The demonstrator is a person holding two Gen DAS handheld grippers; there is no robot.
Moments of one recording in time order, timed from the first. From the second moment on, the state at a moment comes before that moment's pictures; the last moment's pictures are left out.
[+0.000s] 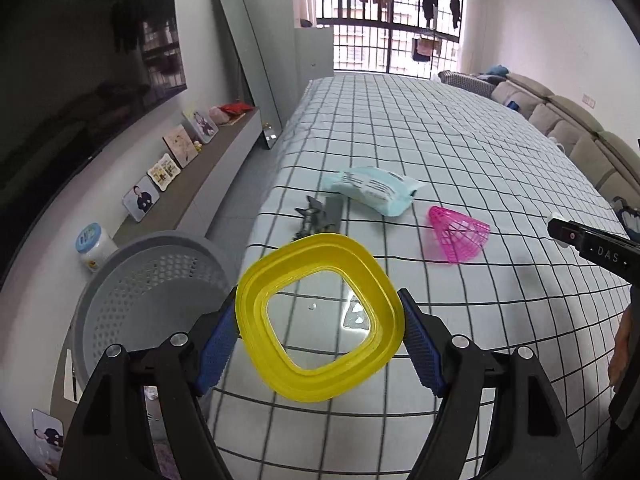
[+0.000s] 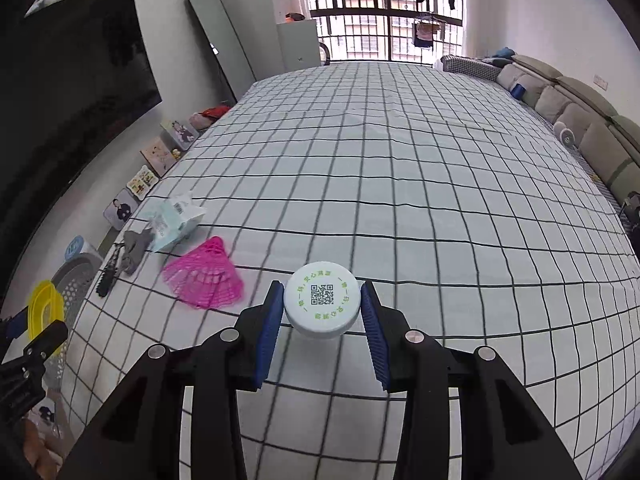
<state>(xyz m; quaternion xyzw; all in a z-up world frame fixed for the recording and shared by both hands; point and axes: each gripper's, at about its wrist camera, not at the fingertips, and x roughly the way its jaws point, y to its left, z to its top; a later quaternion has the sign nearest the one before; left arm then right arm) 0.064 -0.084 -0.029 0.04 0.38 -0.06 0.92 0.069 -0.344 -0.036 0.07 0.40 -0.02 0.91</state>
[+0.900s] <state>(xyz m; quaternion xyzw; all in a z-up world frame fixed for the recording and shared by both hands) 0.070 0.115 -0.061 -0.02 0.39 0.08 0.92 0.111 -0.033 -0.039 -0.05 0.42 0.23 0.88</state>
